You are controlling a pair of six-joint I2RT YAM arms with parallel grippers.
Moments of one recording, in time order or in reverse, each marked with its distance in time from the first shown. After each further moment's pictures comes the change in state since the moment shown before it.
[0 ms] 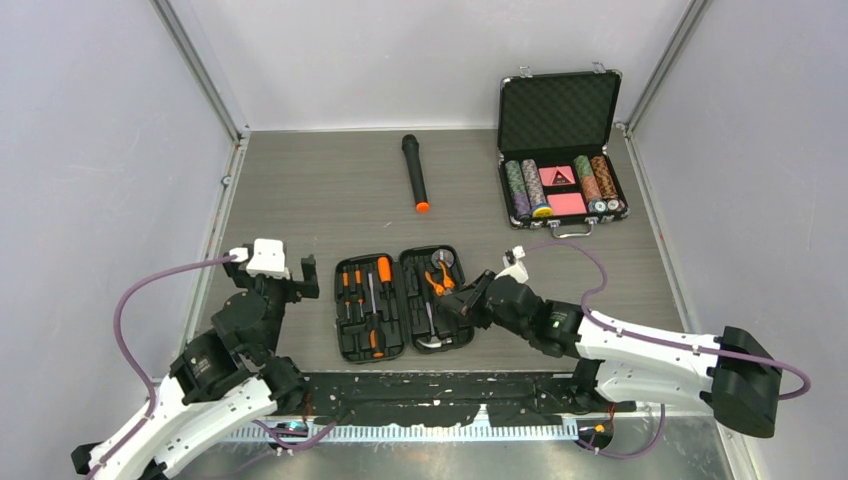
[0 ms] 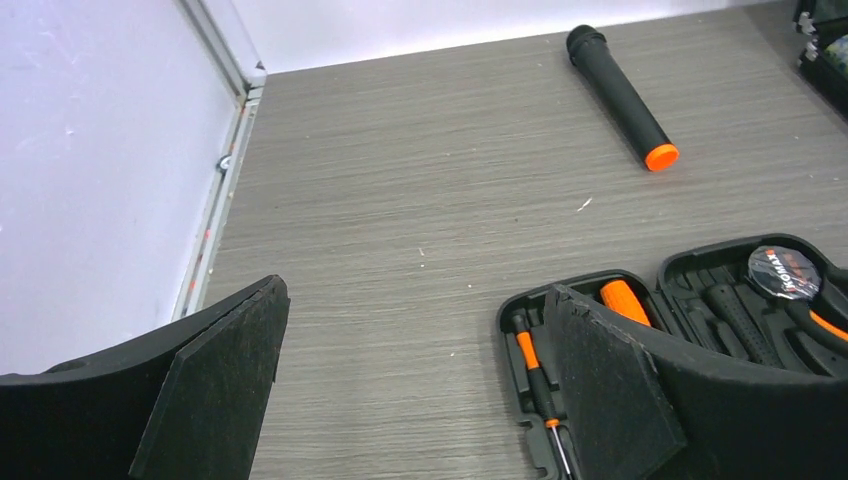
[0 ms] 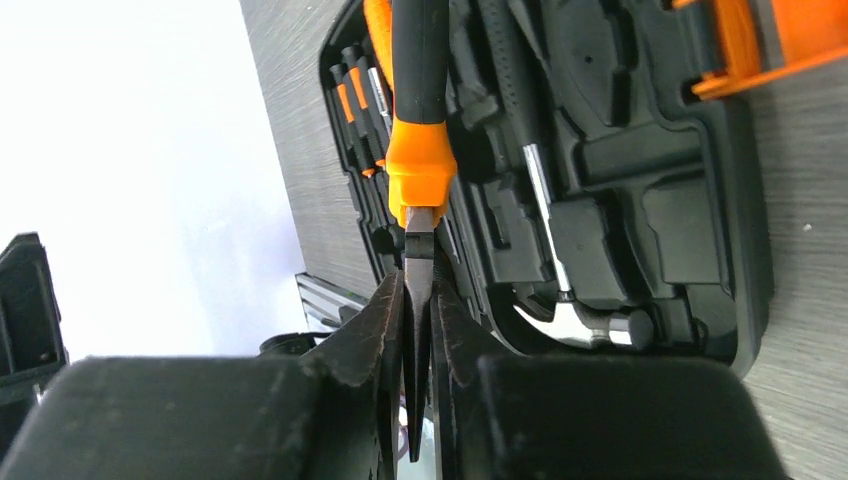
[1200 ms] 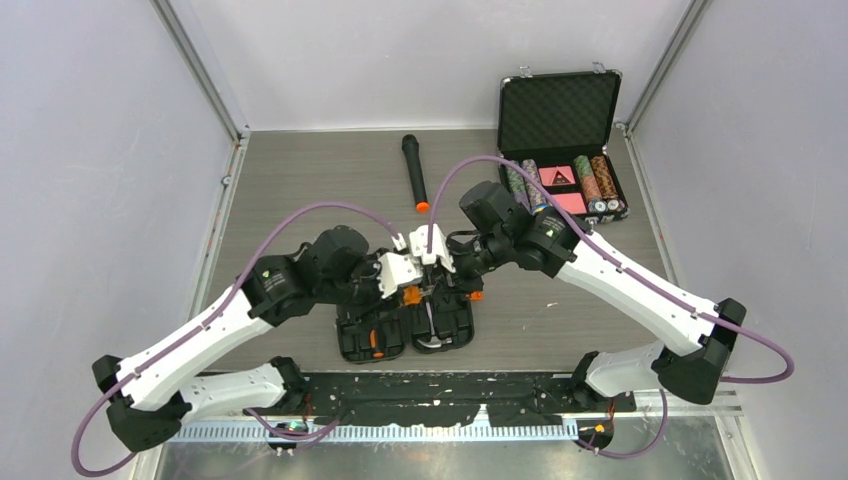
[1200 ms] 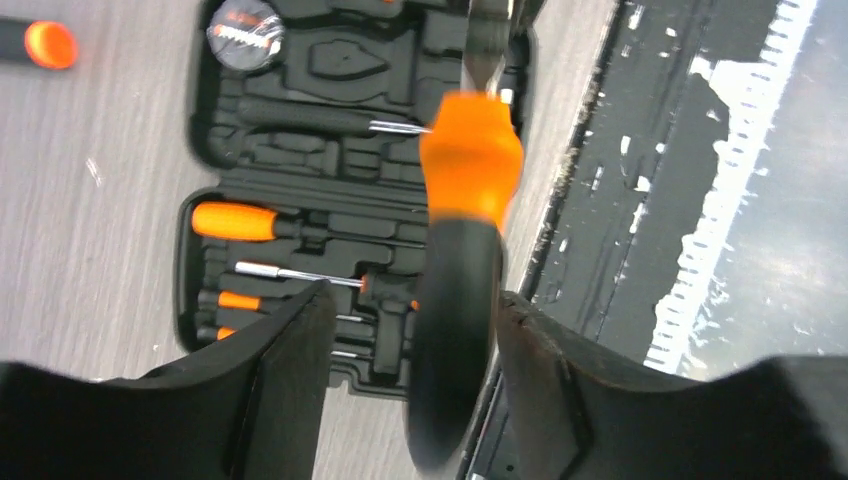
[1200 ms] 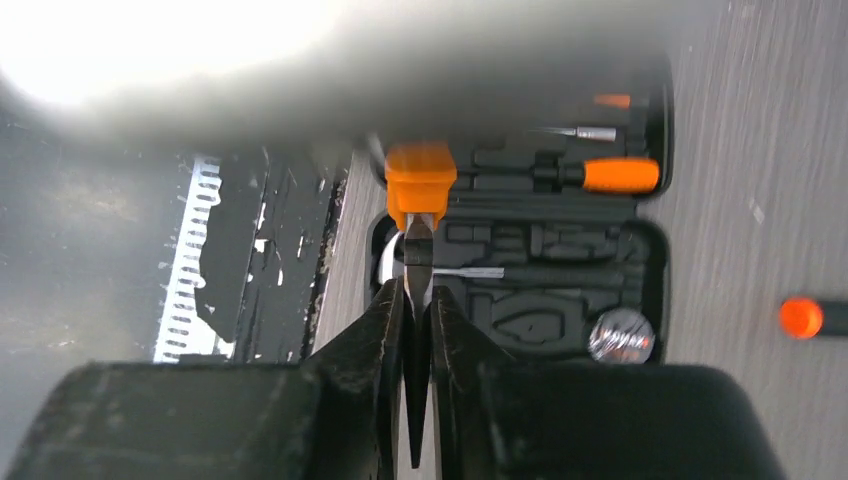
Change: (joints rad) left arm -0.060 0.681 0.451 -0.430 1.078 0.279; right arm -0.132 0.357 0.921 -0.844 -0.866 -2.088
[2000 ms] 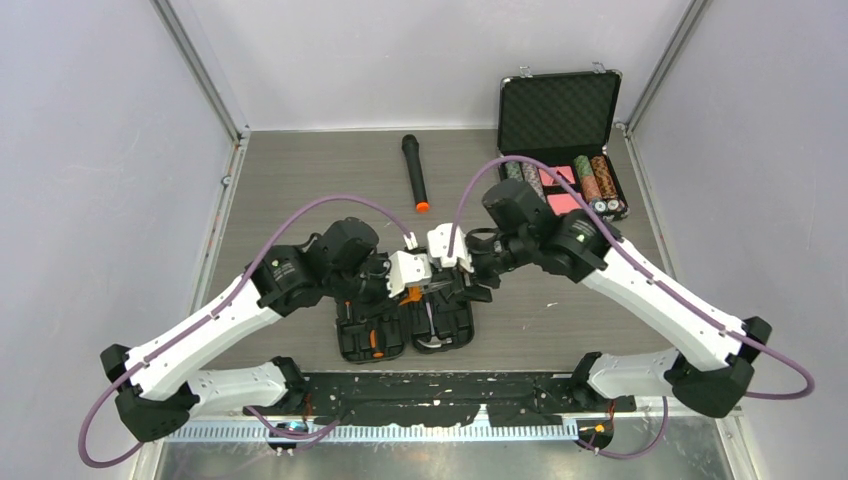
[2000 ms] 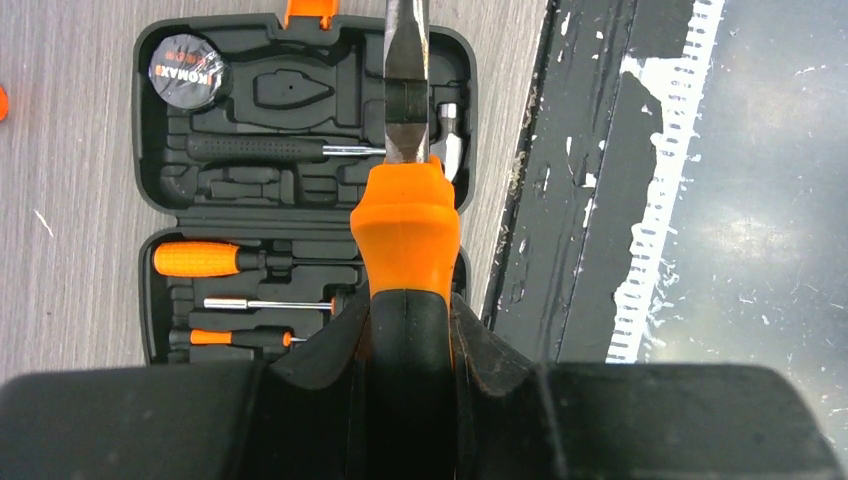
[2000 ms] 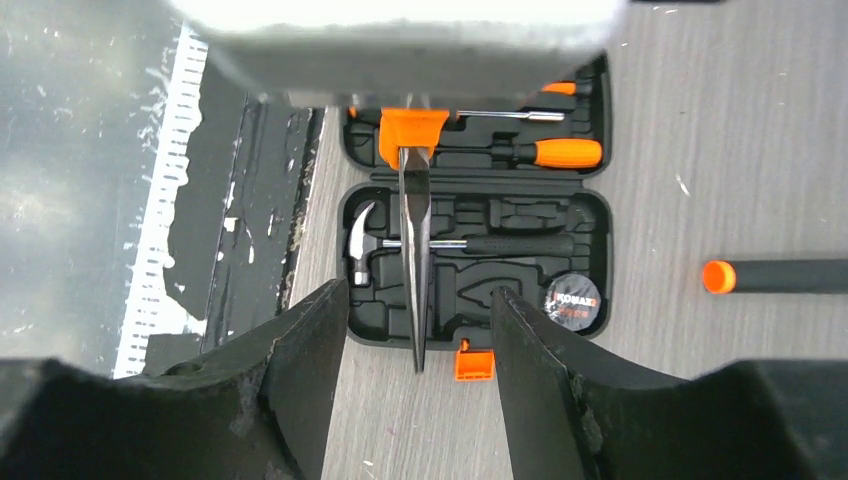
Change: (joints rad) left arm 0.002 0.055 0.062 -0.035 0.073 0.025; right arm -0.034 -0.126 -0.005 -0.037 0.060 -0.007
